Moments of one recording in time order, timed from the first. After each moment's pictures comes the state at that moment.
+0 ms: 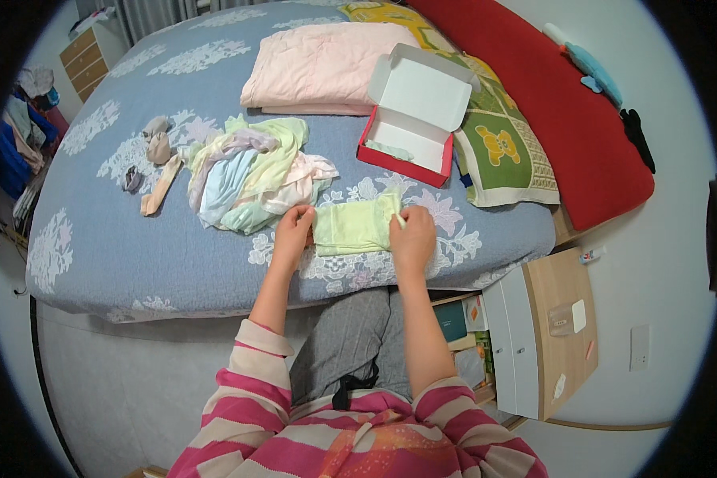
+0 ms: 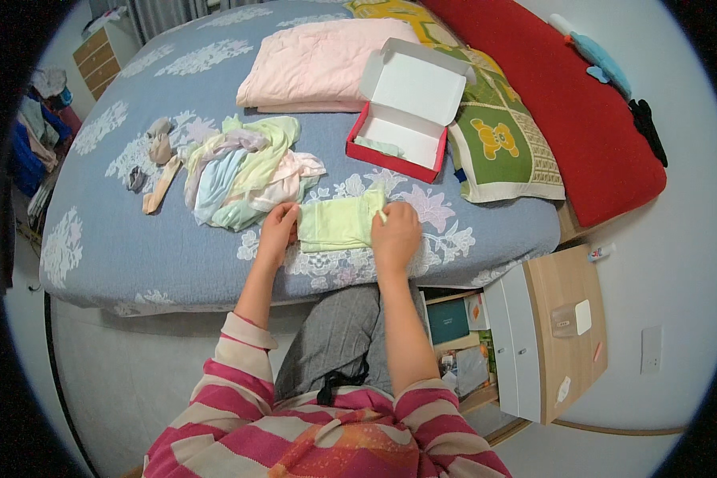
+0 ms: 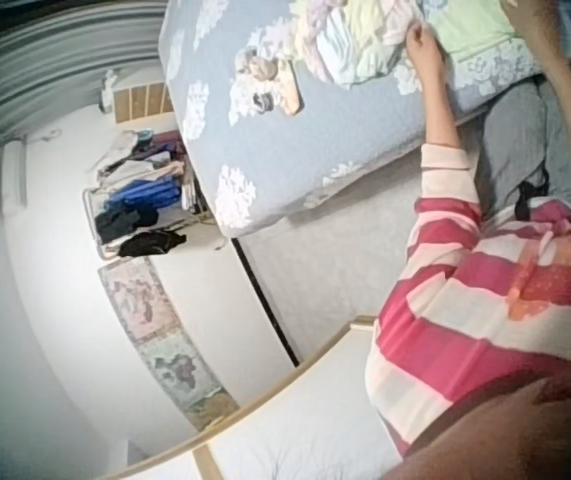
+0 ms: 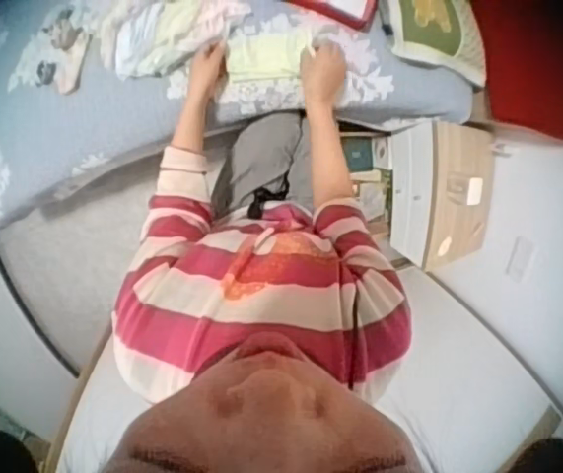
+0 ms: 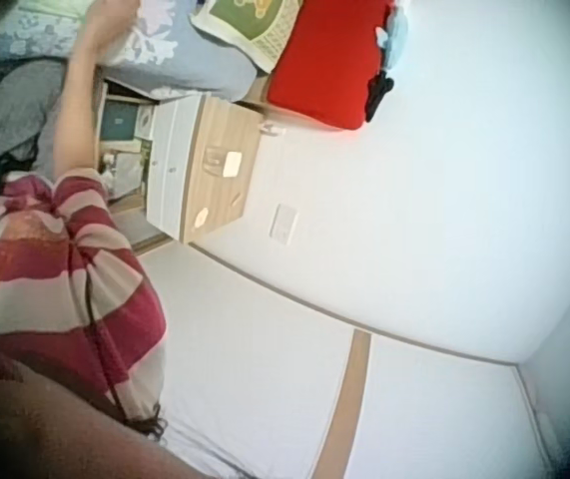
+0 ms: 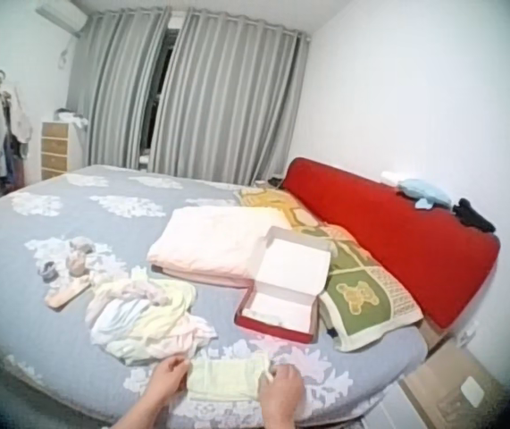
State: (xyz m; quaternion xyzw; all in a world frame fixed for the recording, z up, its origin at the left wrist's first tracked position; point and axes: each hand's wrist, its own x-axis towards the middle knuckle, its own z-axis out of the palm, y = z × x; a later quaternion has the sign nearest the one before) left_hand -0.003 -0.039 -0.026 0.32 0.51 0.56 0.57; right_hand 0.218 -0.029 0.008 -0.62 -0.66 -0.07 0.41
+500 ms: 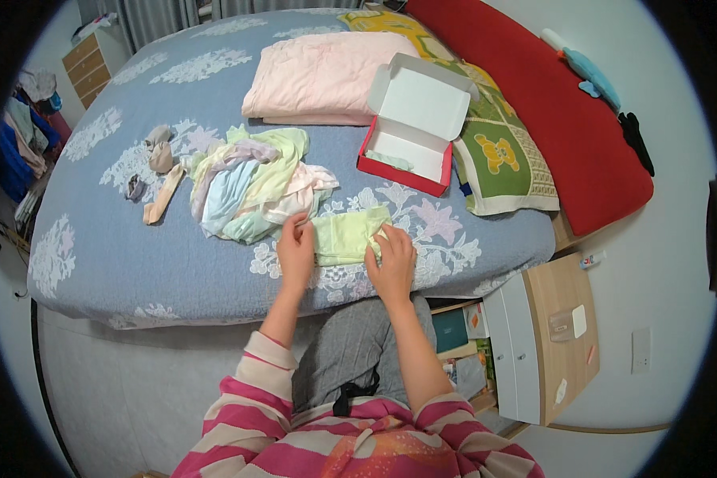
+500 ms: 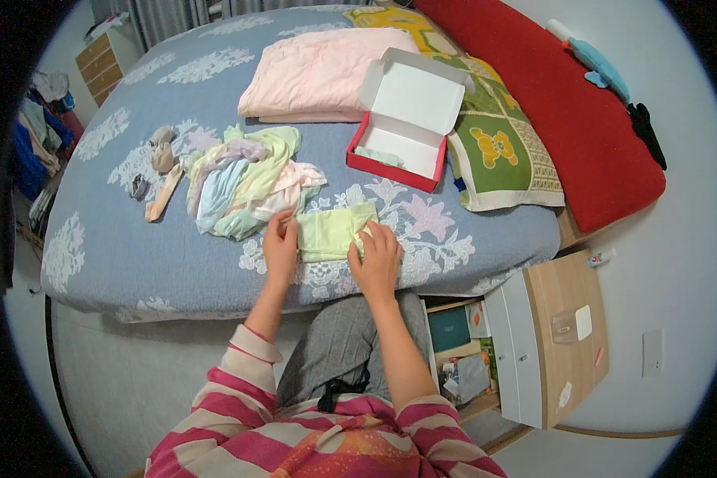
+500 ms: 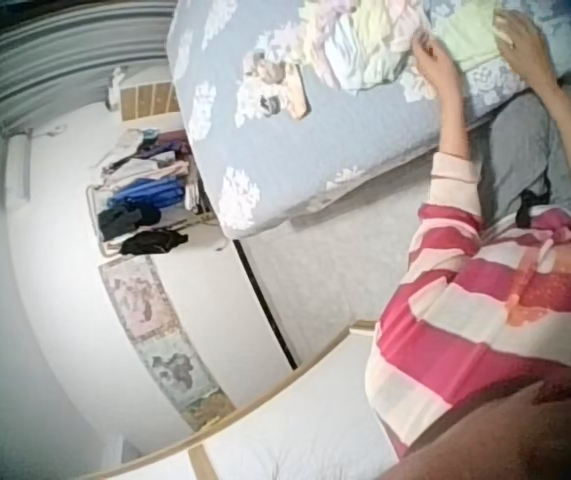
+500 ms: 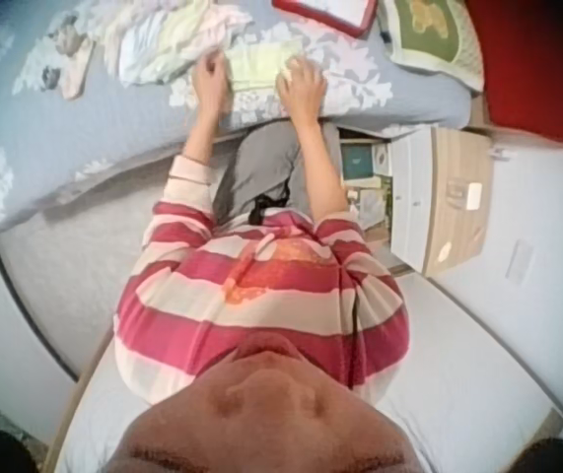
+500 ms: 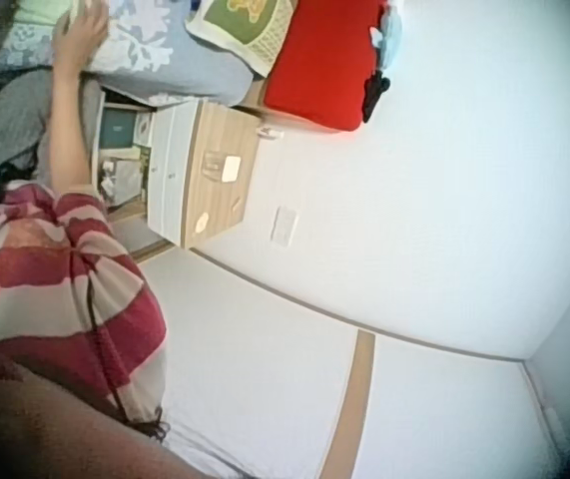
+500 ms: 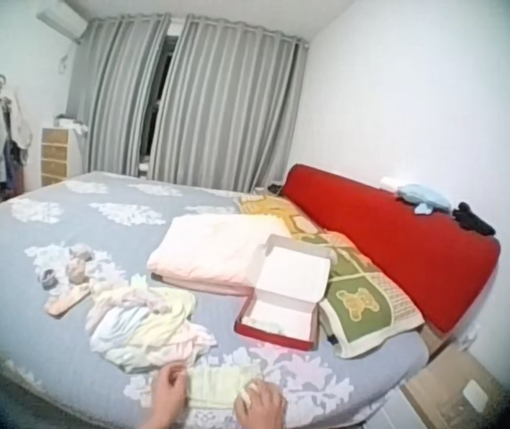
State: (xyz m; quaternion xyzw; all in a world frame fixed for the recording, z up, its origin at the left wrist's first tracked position) left_hand 0.011 -0.050 -0.034 0.43 0.57 0.62 0.30; right_hand 0.201 -0.064 -0.011 -0.51 -0.76 -0.07 0.40
